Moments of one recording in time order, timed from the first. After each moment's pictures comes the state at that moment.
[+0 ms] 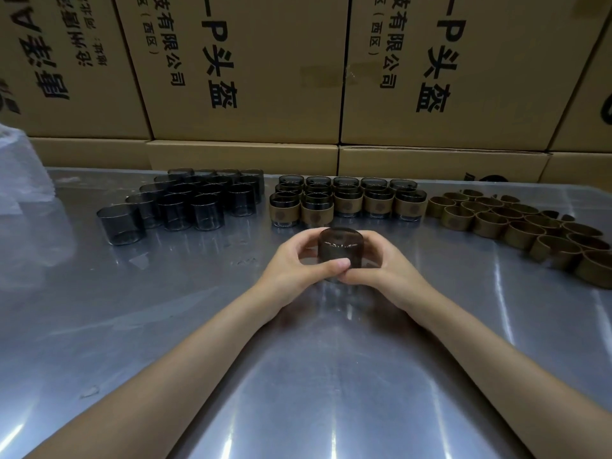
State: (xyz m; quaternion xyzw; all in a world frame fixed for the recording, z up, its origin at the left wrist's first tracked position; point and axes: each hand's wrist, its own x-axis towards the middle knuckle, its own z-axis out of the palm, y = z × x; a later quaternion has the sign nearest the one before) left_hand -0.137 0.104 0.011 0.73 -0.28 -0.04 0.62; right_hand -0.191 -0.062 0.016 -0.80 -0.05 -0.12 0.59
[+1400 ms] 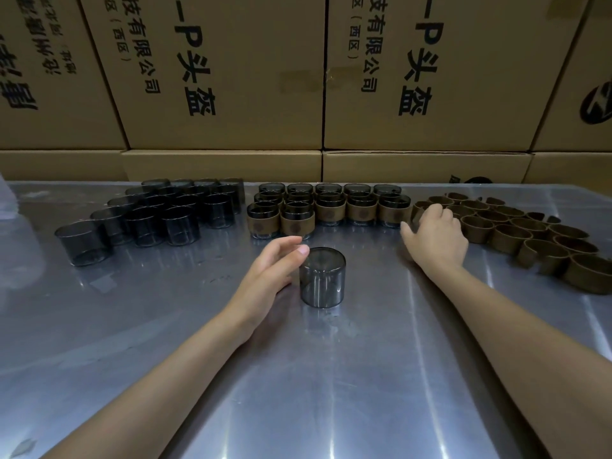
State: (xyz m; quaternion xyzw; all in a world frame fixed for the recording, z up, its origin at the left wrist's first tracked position) left_hand -0.135 0.096 0.015 0.70 -0.20 -0.09 0.68; right_hand -0.116 -0.180 0.012 -0.89 0.30 -0.33 0.11
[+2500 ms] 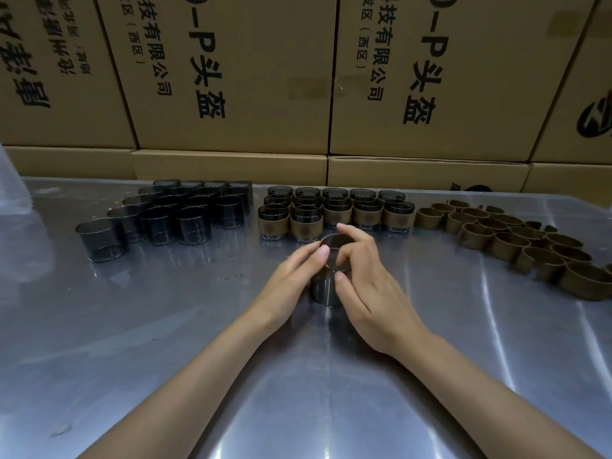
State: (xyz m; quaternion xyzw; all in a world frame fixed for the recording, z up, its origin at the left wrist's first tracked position) left_hand -0.146 0.093 0.021 0.70 -0.28 -0.11 0.65; right_hand -0.203 -0.050 0.010 -0.90 -0.14 -0.29 0.29
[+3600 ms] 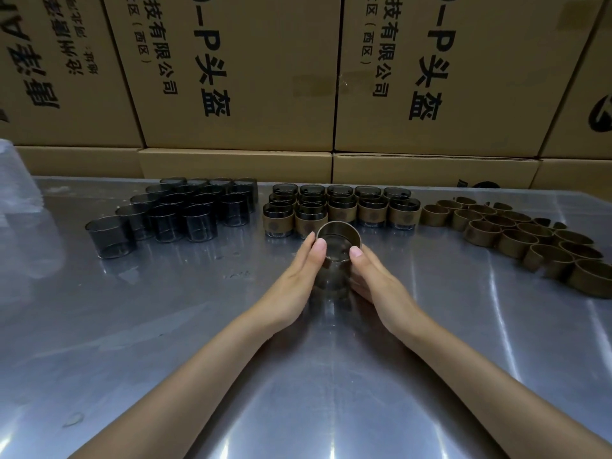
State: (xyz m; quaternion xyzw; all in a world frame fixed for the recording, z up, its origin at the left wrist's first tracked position) left_hand -0.146 0.095 0.016 0.74 -0.26 -0.12 0.61; right_hand -0.194 -0.049 0.010 -0.75 -0.05 -0.09 0.65
